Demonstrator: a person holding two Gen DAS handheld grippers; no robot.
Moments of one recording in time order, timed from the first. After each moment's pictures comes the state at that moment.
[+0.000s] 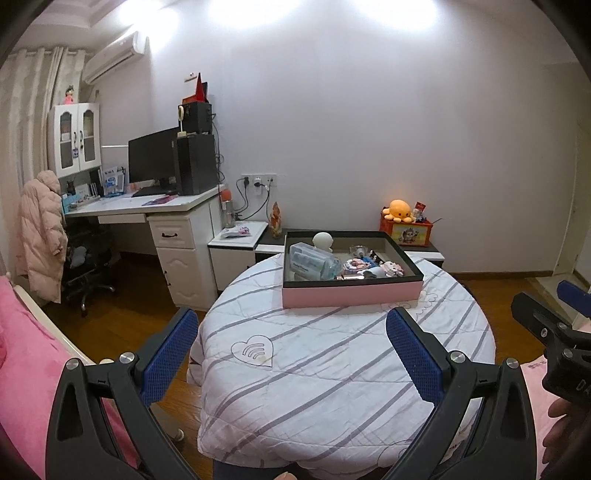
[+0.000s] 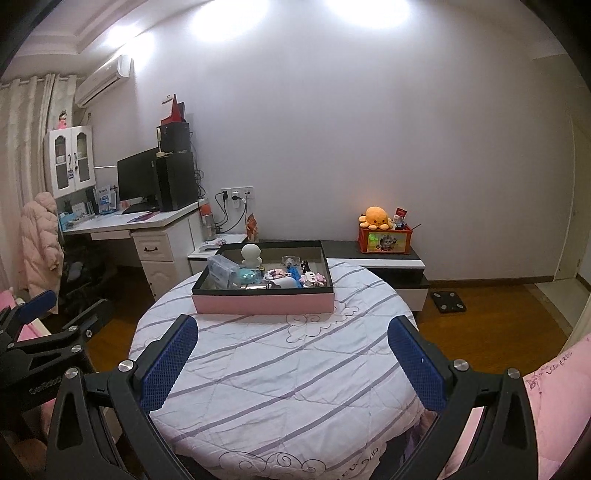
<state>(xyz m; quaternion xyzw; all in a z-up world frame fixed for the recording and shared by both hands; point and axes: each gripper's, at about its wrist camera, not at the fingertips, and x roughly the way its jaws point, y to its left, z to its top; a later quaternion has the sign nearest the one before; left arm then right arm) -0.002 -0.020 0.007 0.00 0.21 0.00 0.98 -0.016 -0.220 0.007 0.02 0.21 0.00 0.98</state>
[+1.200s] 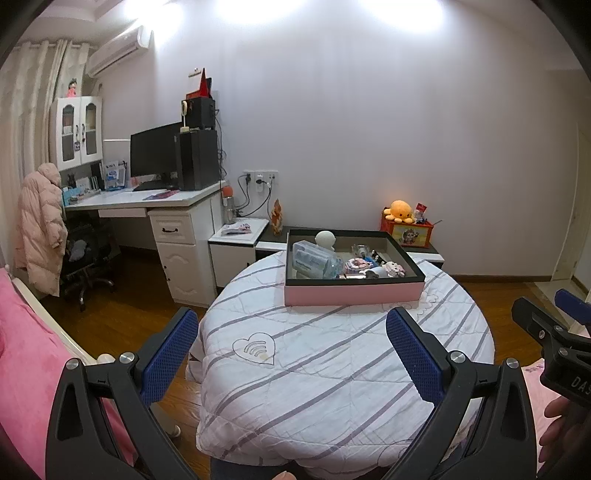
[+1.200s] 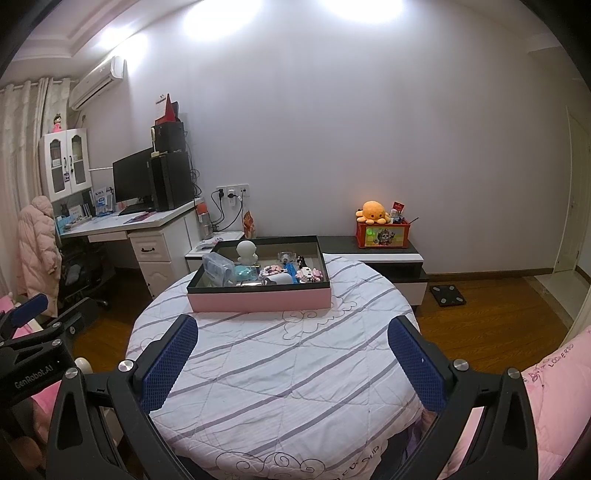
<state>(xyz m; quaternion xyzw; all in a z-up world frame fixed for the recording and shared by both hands) -0.001 -0.012 0.006 -0.01 0.22 0.00 0.98 -0.016 -0.220 0.006 0.03 0.21 0.00 0.98</state>
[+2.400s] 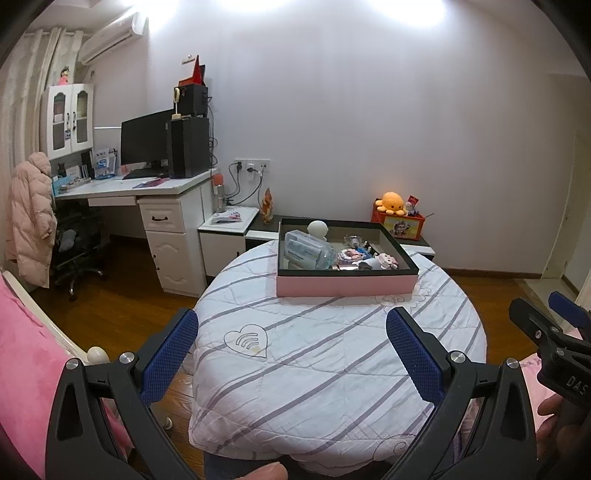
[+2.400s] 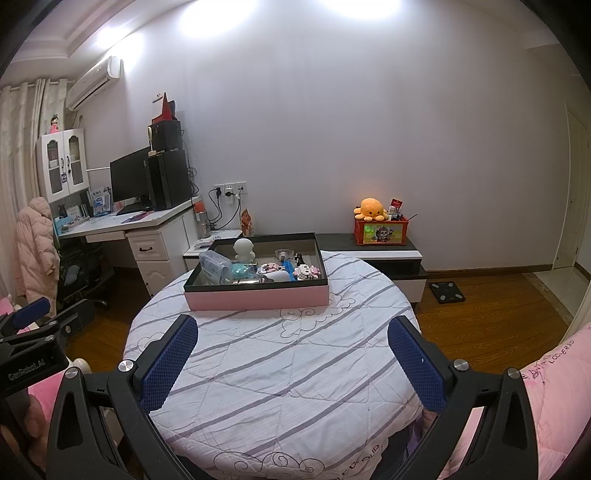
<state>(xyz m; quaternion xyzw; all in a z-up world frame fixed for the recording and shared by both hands) 0.006 -0.008 0.002 -0.02 0.24 -0.02 0.97 -0.014 -0.221 0.001 0.03 0.22 0.00 0.98</state>
